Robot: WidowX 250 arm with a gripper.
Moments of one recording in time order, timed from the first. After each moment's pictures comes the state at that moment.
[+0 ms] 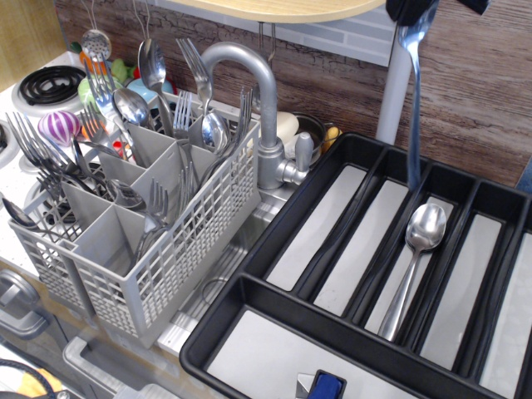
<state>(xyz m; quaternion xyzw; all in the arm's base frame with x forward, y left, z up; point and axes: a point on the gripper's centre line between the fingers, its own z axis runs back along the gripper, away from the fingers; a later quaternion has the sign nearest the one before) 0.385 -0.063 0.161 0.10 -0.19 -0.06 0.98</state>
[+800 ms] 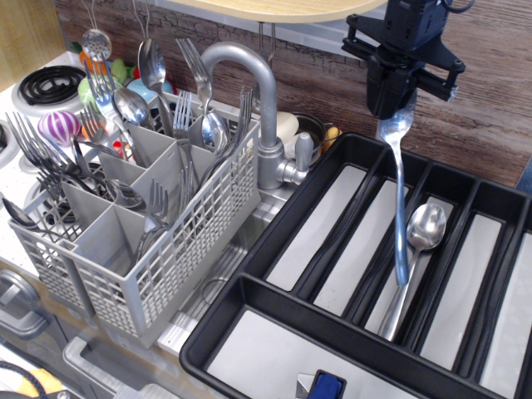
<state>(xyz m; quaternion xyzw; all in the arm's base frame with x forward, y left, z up) 0.382 -0.063 0.103 0.04 -0.05 -0.12 0.99</state>
